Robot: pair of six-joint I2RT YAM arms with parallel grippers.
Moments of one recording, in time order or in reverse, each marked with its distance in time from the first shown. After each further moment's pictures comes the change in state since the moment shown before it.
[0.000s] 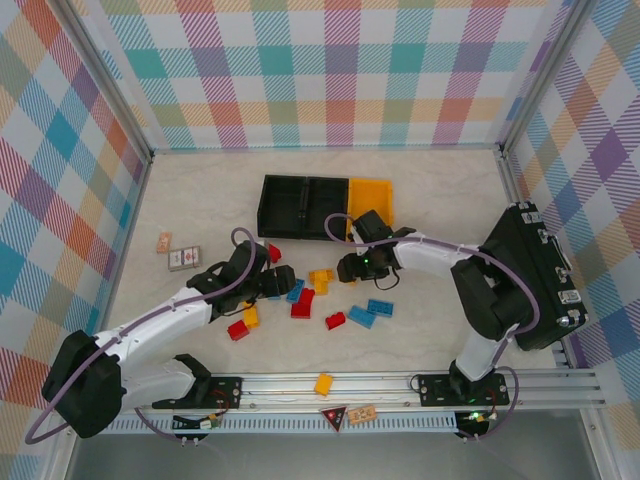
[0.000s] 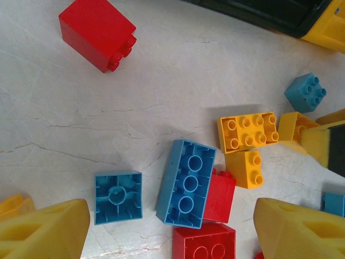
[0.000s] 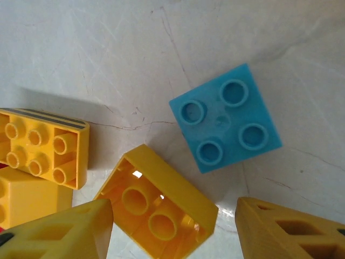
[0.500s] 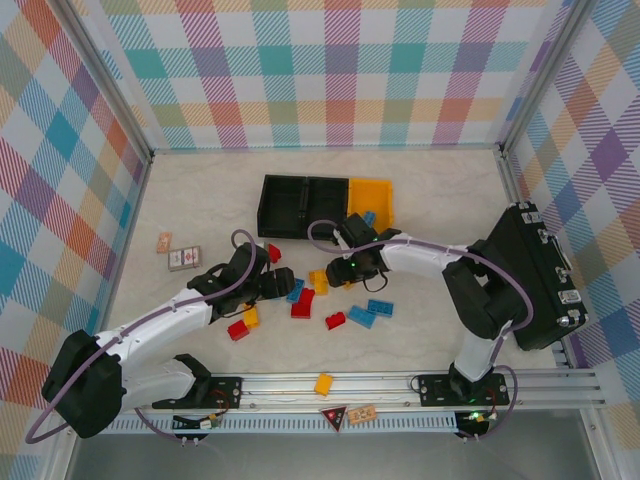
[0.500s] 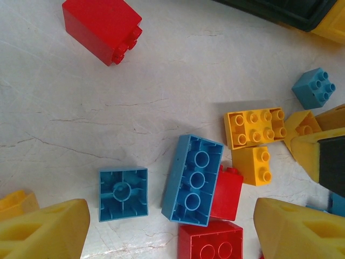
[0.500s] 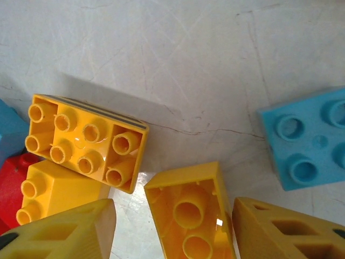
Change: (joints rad) left arm 0.000 0.000 -0.019 0.008 0.000 -0.001; right arm 0.095 0.035 0.068 -0.035 0.063 -0.041
